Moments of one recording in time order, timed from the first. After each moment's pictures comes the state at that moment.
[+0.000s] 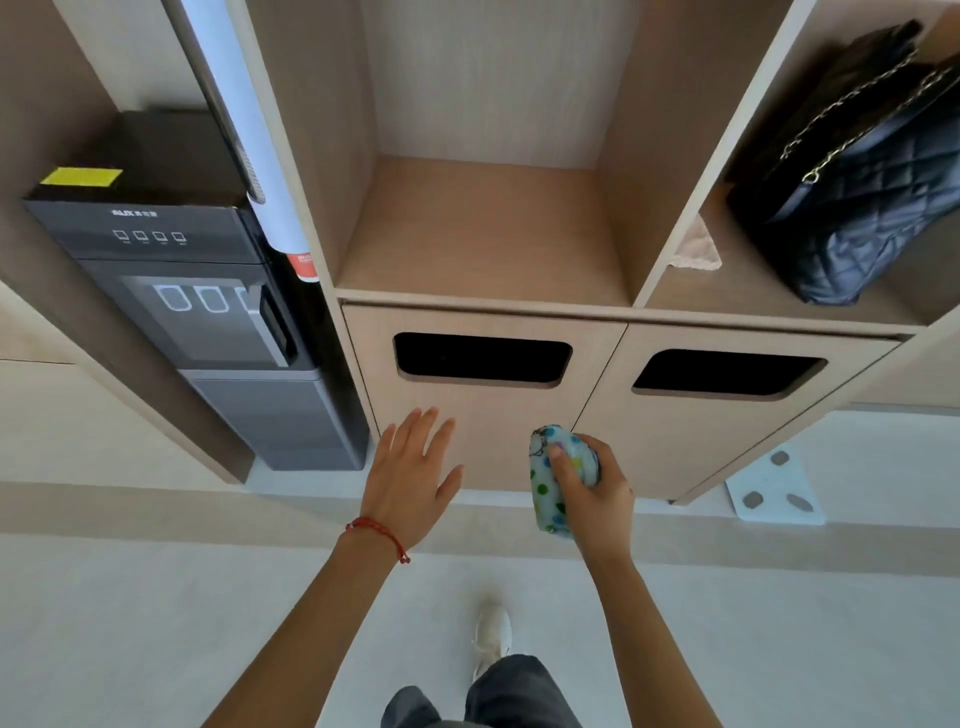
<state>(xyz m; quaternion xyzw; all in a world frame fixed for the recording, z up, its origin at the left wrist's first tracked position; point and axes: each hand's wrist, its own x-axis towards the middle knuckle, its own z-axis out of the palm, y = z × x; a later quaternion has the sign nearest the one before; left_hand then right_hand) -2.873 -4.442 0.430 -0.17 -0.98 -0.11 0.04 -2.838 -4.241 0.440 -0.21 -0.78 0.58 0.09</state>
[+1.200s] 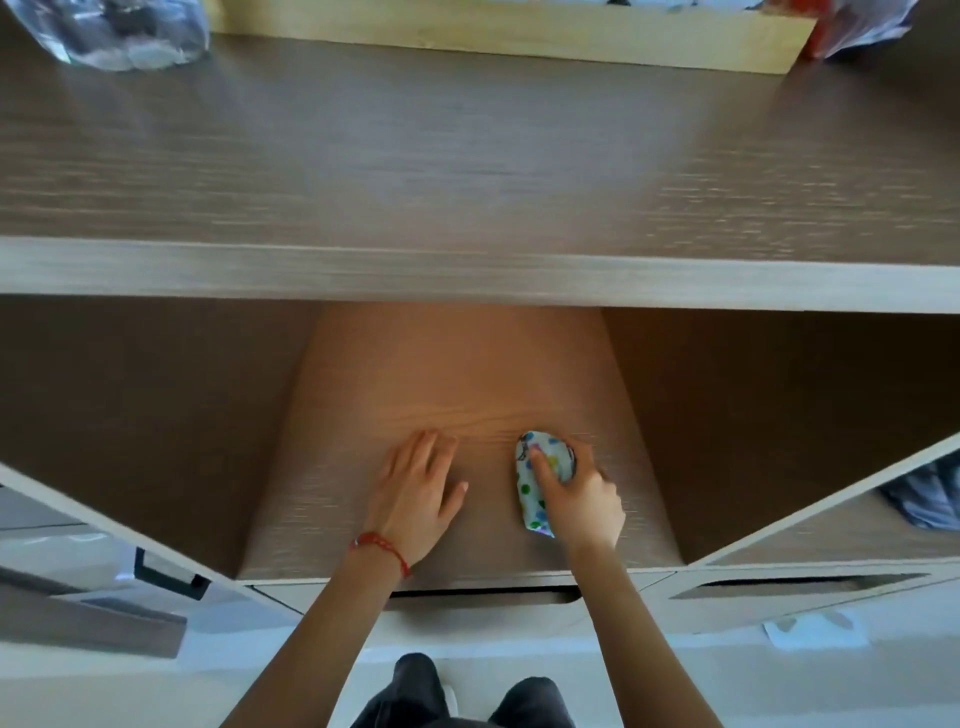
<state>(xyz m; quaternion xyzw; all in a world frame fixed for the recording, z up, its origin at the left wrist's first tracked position) -3.224 -4.403 0.443 -0.21 -0.97 -0.11 0.05 -3.197 -4.218 0.456 -0.25 -0.92 0.30 0.04</state>
